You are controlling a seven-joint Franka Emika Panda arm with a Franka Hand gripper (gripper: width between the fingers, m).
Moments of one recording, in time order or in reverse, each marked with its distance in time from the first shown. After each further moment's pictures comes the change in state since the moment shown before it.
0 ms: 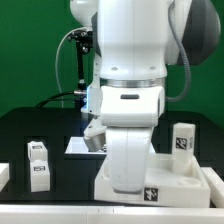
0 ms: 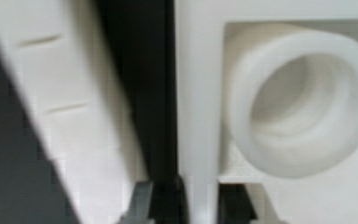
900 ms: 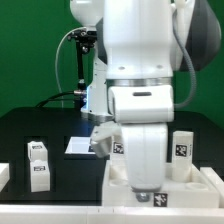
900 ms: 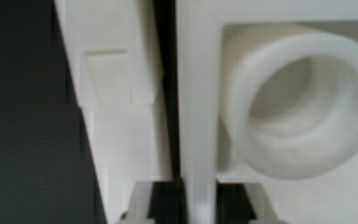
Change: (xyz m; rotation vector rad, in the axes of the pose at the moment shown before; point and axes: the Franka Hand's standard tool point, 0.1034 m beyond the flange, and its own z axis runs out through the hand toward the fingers) arm 0.021 0.008 0.005 -0.055 0.030 -0.065
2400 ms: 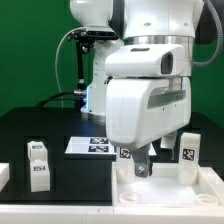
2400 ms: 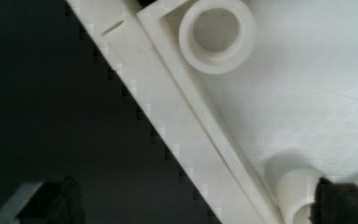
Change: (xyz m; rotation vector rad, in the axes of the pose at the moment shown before) arm 0.008 0.009 -0.052 -0.052 -0.040 0.518
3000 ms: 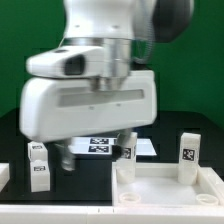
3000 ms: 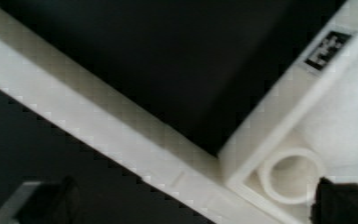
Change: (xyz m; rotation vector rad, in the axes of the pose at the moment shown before) arm -0.094 0.039 -0.003 0.013 -0.045 0.411
